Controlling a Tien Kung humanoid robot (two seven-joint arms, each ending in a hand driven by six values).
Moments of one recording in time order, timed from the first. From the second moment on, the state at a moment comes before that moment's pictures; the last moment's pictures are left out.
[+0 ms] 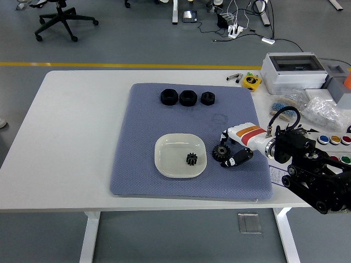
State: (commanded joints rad) left arm -0.09 0.00 -1.47 -0.18 0.94 0.15 0.20; right arm 0.85 -0.25 0.38 0.80 -1.85 -0.10 0.09
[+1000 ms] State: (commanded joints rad) left arm -0.09 0.00 -1.47 -0.18 0.94 0.15 0.20; right arm 0.86 -0.28 0.44 0.86 -1.81 -0.09 0.07
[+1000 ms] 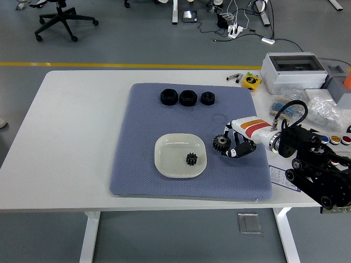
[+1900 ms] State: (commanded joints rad) left arm -0.08 0.00 -1.46 -0.18 0.94 0.15 0.20; right arm 0.94 -0.09 0.38 0.92 -1.89 -0.11 -0.05
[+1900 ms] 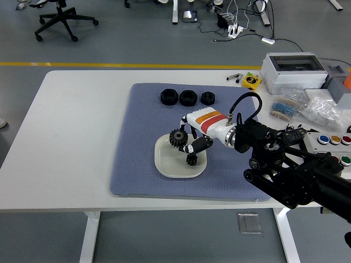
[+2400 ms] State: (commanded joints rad) left arm -0.08 0.00 -1.47 -0.18 0.95 0.15 0.20; right arm 0.92 -0.10 0.42 0.94 -1.87 -0.07 -0.07
